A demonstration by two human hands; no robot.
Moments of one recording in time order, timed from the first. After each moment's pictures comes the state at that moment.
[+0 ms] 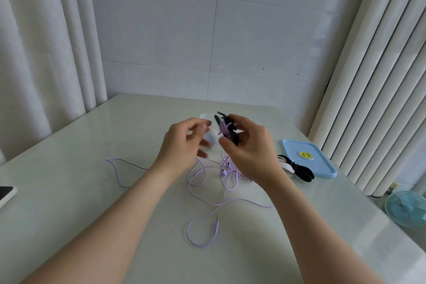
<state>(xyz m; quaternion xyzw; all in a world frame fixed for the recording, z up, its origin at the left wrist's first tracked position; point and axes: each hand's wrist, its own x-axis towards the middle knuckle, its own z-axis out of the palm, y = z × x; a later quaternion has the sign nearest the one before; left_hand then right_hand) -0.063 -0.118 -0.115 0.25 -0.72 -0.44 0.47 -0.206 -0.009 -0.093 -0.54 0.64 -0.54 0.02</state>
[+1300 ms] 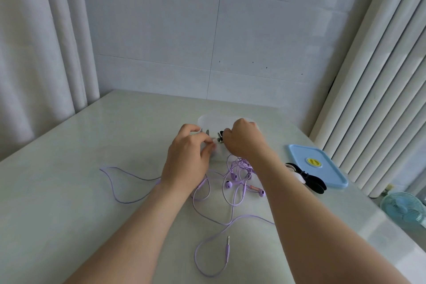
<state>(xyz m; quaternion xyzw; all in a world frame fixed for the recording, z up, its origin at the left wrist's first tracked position) -0.079 -0.141 -0.137 0.31 -0.81 -0.16 0.48 -0.234 -0.102 -0.078 -0.47 0.86 -0.22 -0.01</state>
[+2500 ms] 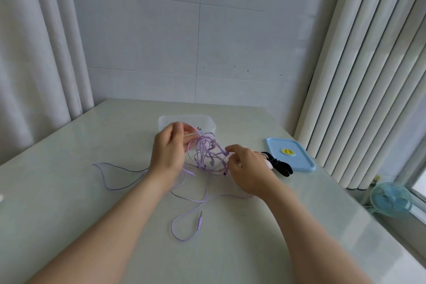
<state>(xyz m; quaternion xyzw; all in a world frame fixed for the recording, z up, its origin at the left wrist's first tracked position) -0.082 -0.095 -0.113 0.28 -0.58 -0.55 0.53 -0.247 0.020 -0.124 -0.54 0.79 -0.29 -0.01</state>
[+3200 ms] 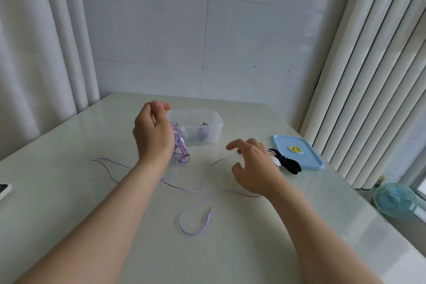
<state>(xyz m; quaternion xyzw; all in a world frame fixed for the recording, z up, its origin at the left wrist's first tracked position) -0.055 -0.120 -0.095 0.40 -0.55 -0.36 0.64 -0.235 0.023 -0.124 -0.57 0.79 -0.23 -0.02</state>
